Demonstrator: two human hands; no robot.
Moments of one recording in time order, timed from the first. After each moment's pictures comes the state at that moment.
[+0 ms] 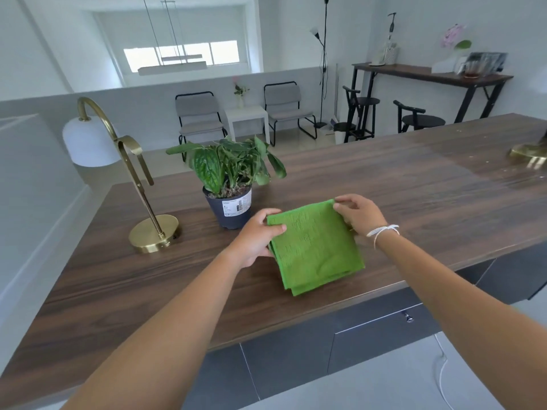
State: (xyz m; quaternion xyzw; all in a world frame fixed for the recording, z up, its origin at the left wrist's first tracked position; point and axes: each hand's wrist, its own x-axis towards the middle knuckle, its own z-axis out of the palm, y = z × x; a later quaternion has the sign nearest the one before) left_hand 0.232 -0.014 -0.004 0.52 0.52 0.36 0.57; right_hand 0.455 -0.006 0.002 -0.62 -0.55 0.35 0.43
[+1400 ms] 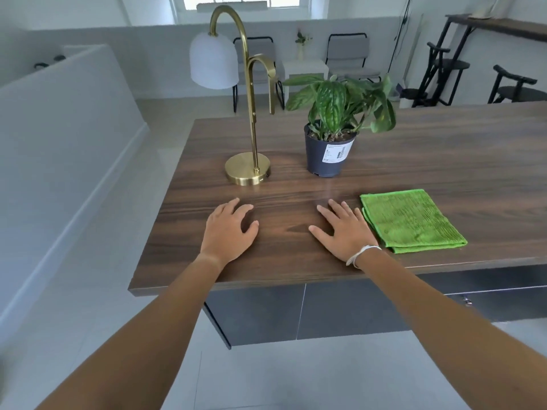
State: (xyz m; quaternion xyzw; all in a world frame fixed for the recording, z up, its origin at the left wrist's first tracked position) left_hand -0.006 -0.105 -0.084 0.68 0.70 0.19 0.05; right_hand 0.242 -0.062 -0.091 -0.59 -0.79 0.11 0.11
